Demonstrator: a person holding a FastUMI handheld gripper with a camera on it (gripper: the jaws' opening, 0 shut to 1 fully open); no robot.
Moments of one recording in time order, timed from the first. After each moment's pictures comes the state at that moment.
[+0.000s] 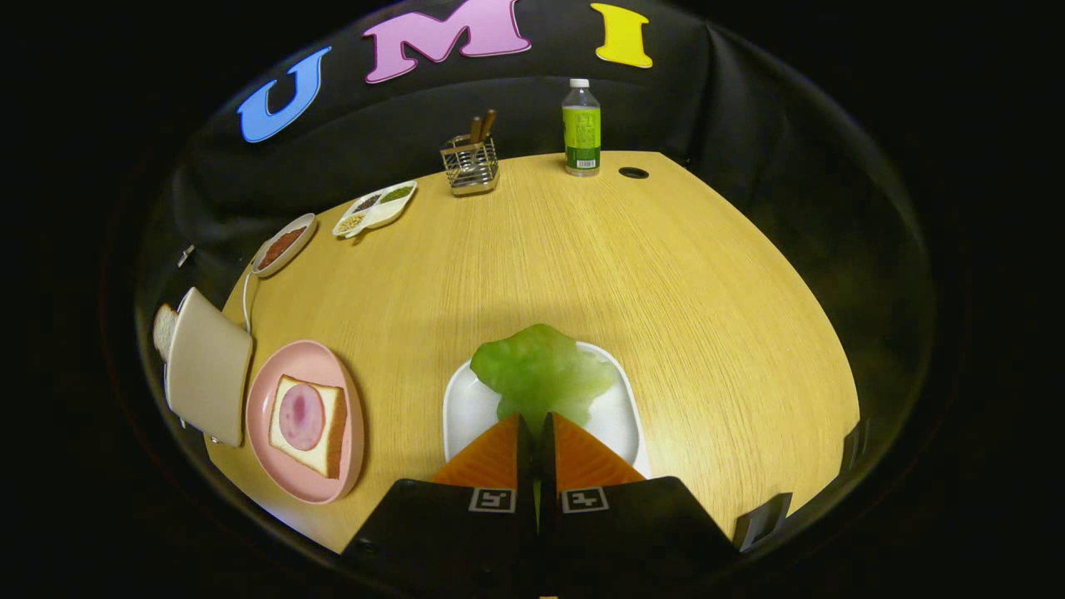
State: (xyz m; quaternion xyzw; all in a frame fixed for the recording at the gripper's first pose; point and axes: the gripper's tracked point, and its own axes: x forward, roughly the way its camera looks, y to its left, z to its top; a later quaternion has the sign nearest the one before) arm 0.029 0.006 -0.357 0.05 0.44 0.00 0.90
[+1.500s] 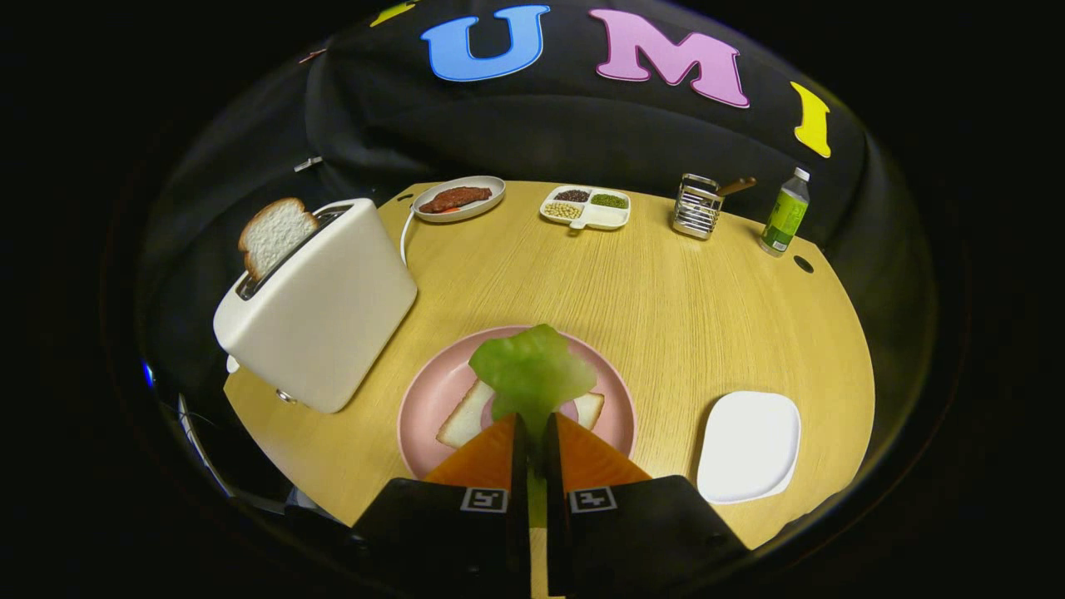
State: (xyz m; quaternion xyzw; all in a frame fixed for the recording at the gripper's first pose) arm -0.001 0.229 -0.335 -0.06 0.42 0.18 0.89
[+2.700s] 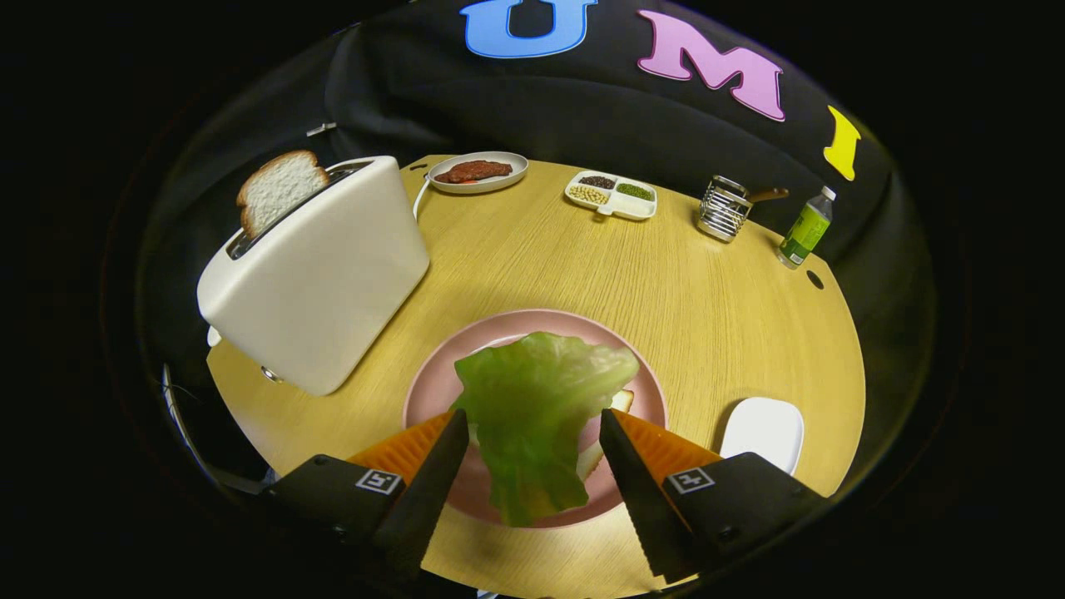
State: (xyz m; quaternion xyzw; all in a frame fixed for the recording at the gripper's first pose) arm -0.006 0.249 -0.343 -0.11 0.42 0.18 0.88
